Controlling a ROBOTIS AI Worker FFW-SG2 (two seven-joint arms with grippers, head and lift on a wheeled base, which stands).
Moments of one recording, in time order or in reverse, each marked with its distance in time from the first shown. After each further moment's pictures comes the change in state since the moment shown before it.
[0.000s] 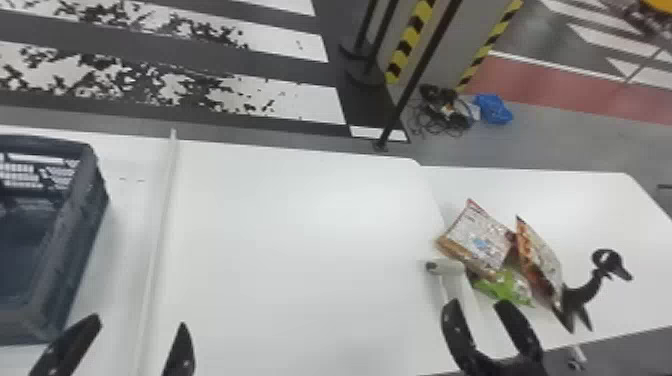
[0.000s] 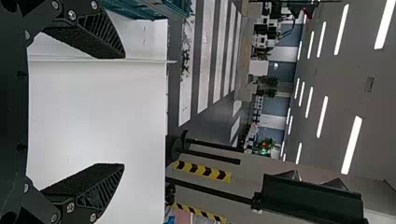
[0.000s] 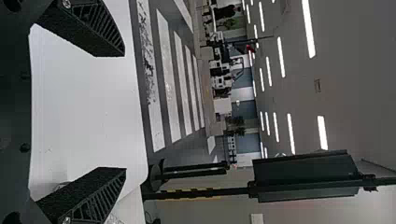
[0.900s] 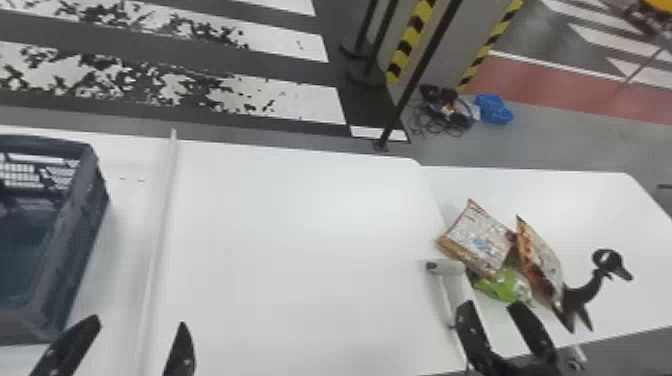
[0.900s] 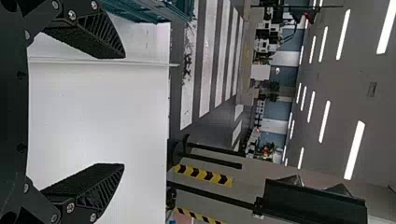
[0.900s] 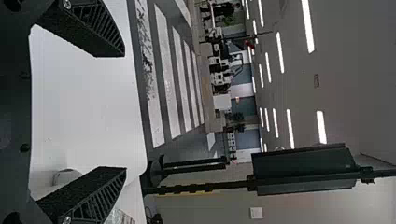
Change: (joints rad) left arm 0.000 -0.008 -0.007 0.002 -0.006 0.002 0.019; right arm 0.019 -0.015 -0.033 -0.003 -0.045 0.003 0.015
